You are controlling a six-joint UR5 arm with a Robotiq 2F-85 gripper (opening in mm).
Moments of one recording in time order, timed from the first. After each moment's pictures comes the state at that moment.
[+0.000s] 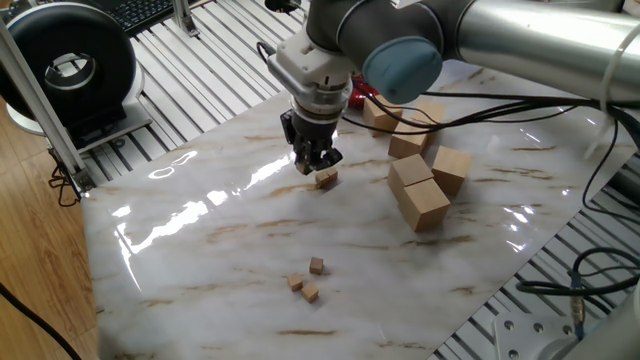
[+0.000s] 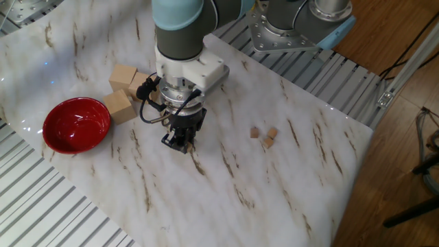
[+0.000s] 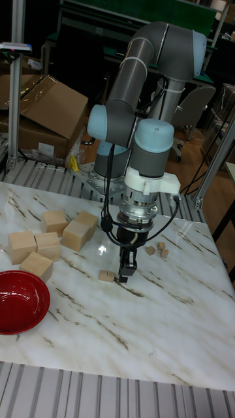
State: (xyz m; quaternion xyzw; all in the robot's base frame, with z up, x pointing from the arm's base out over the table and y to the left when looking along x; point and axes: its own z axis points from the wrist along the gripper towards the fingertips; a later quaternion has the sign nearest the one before) arm 0.550 0.064 0.036 -0.71 0.70 -0.02 0.07
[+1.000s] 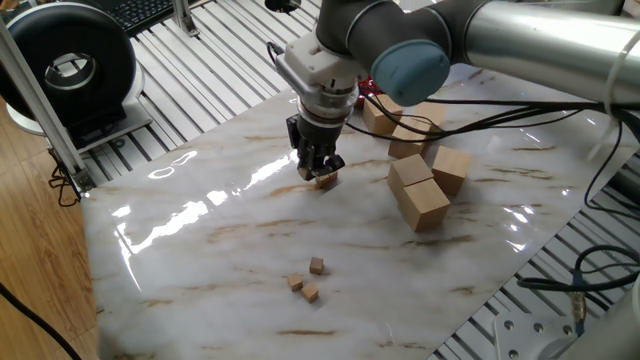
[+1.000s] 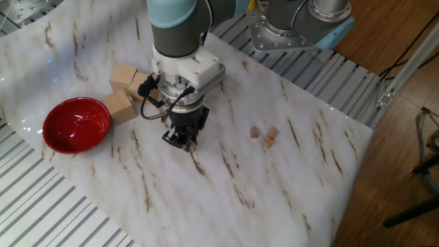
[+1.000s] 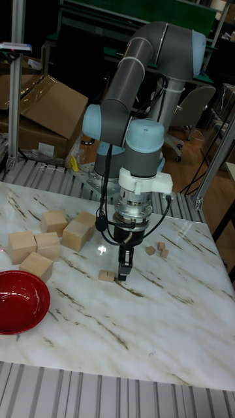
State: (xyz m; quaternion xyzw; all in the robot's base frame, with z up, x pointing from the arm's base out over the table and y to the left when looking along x) arm 0.536 0.062 0.030 -0.69 0.72 0.00 0.08
